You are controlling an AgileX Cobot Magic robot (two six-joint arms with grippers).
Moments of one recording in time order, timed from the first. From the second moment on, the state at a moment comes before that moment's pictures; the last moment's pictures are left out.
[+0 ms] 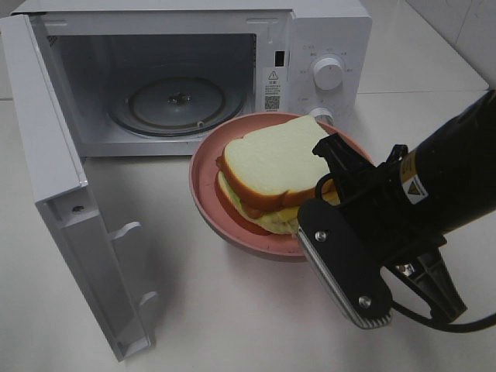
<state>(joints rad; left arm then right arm) 0.03 0.00 -0.50 -0.15 1.04 0.08 0.78 1.38 -0.73 -0.16 0.53 -1.23</state>
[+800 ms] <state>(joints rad) 0.03 0.00 -0.50 -0.15 1.04 0.08 0.77 1.63 -0.98 -0.04 0.53 -1.33</state>
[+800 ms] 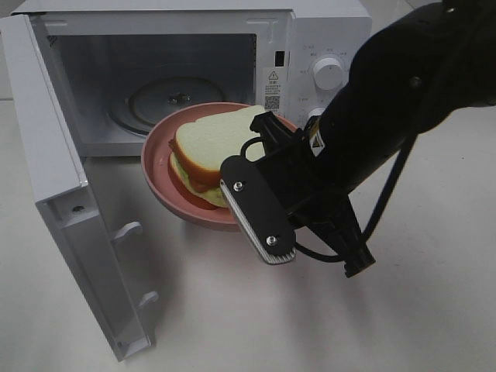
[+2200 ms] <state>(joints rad) 0.03 0.00 -0.50 -0.15 1.04 0.08 0.77 1.99 -1.47 -0.01 0.75 -1.35</state>
